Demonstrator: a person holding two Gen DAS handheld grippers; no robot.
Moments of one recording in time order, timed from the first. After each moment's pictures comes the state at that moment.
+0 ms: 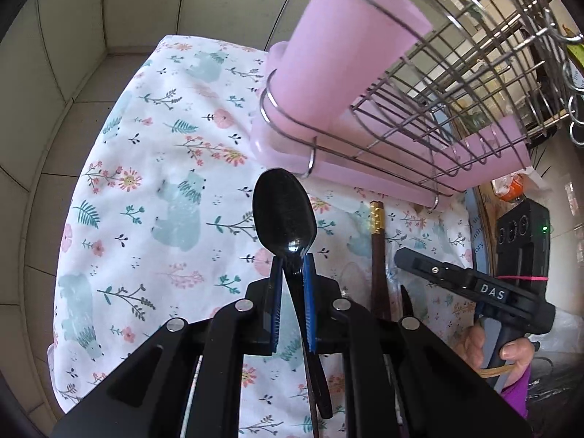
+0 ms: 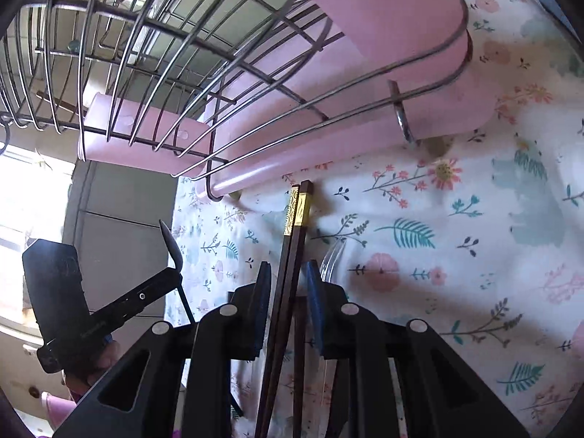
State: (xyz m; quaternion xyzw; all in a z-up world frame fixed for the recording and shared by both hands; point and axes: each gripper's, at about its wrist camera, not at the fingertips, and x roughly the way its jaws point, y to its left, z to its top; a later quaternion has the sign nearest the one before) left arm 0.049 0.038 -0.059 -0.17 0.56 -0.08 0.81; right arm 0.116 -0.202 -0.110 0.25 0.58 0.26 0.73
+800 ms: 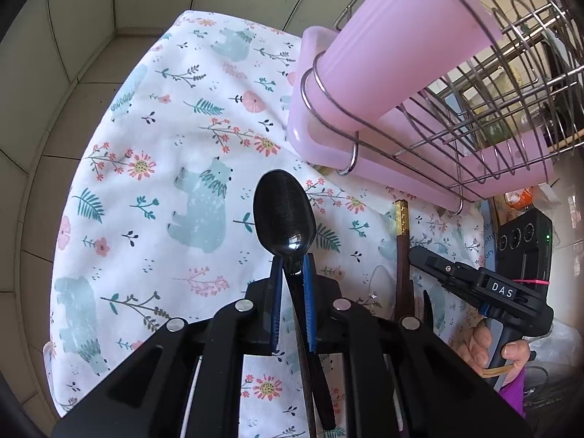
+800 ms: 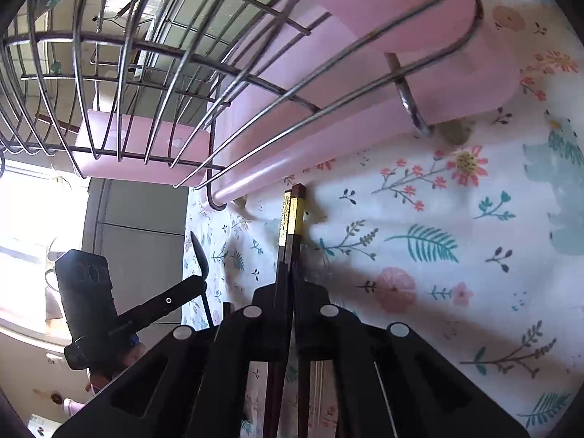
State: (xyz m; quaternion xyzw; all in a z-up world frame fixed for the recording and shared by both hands) left arm 0.057 0.061 -0.082 -0.19 0.57 -0.06 0.79; right arm 0.120 -0.214 -0.135 0.31 0.57 0.29 0.71
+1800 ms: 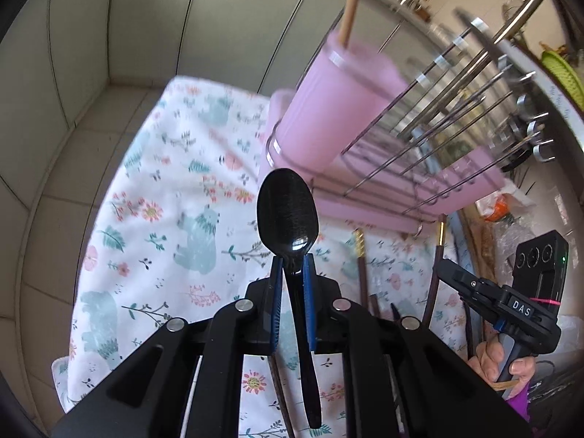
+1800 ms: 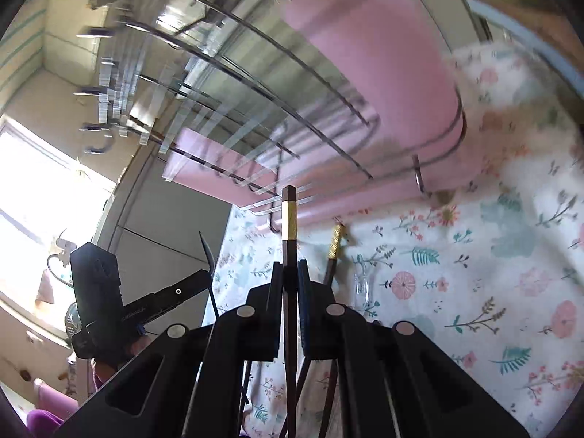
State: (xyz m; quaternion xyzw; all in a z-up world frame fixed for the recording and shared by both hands) left arm 0.023 0.061 -0.028 -0.18 0.47 -0.08 0.86; right arm 0.069 -0.236 -0.057 0.29 0.46 0.30 0.78
